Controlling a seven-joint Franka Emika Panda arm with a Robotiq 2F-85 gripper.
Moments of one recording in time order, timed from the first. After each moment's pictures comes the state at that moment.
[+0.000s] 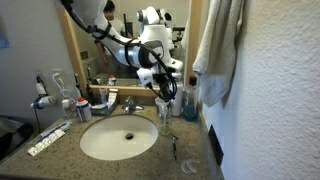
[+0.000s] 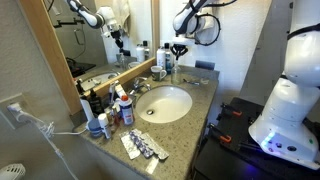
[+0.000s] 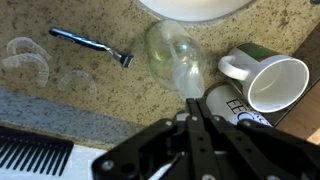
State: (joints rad) arm -0.19 0.29 -0.18 -2.04 0.05 2.58 0.57
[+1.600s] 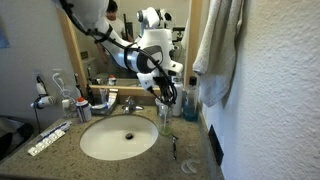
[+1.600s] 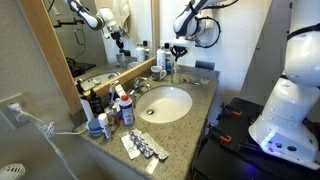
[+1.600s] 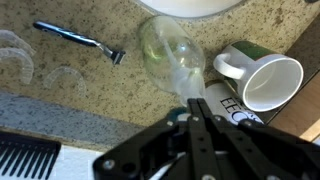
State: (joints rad) arm -0.18 0.30 -0.18 -2.07 0.11 2.67 0.49
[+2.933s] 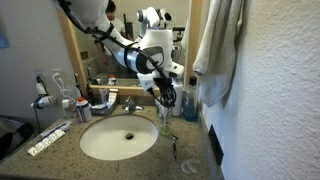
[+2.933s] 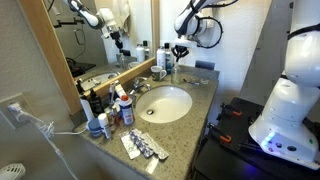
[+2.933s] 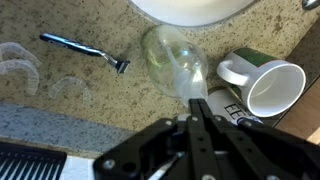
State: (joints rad) arm -0.18 0.29 -0.20 -2.09 0.18 2.64 0.44
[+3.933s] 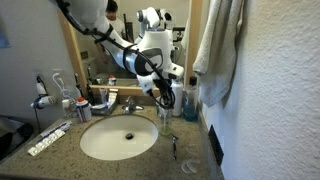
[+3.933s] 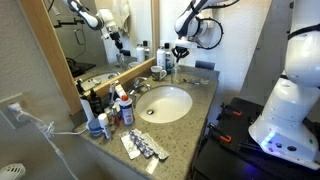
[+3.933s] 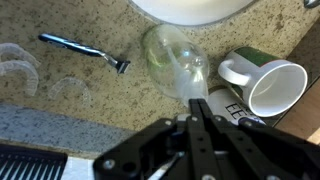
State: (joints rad) arm -0.17 0.29 -0.20 -2.11 0.19 2.67 0.43
